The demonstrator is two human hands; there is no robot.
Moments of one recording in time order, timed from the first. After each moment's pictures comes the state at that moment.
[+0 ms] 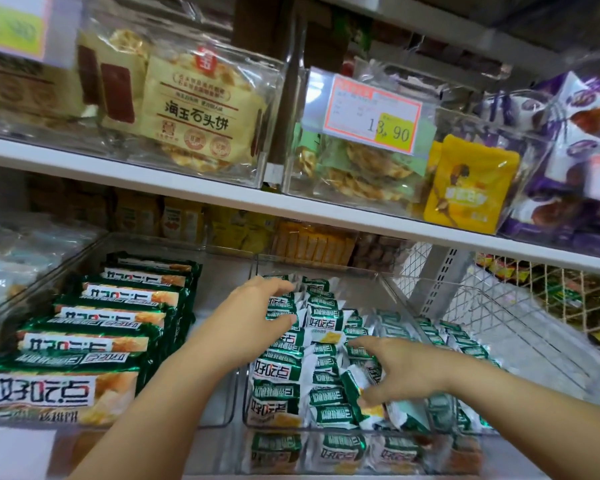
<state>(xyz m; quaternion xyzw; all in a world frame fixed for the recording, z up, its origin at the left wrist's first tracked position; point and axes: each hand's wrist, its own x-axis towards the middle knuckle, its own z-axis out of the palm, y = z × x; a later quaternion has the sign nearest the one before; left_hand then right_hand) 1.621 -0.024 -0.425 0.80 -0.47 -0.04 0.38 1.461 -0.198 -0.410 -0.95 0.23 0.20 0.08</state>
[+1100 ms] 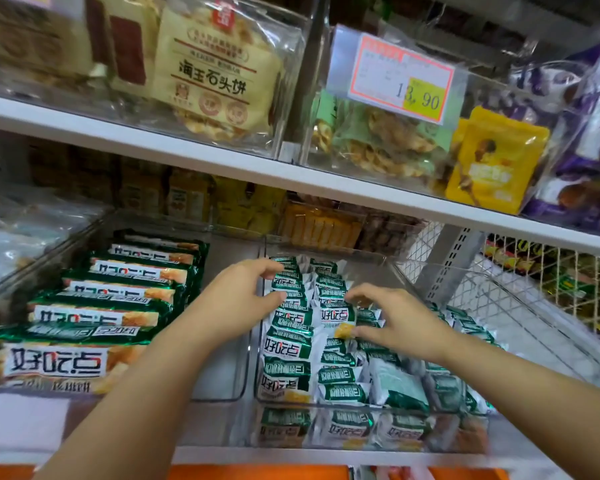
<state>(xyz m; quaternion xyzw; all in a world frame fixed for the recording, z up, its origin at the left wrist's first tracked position) 1.637 -0.012 -0.432 0.81 -0.44 -0.05 0.39 1.480 -0.212 -0.420 -0.99 0.13 -0.06 0.06</state>
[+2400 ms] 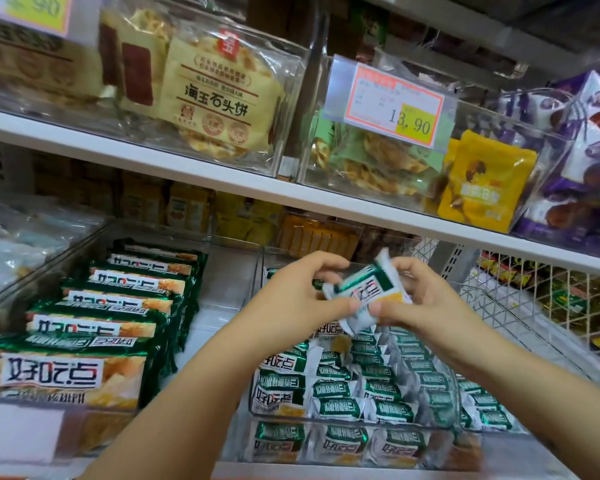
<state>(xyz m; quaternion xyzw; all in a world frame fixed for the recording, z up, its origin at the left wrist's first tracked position) 1.589 -0.034 -0.401 0.64 -0.50 -0.17 0.56 1.453 -0.169 -0.373 -0.81 0.16 -0.23 0.52</state>
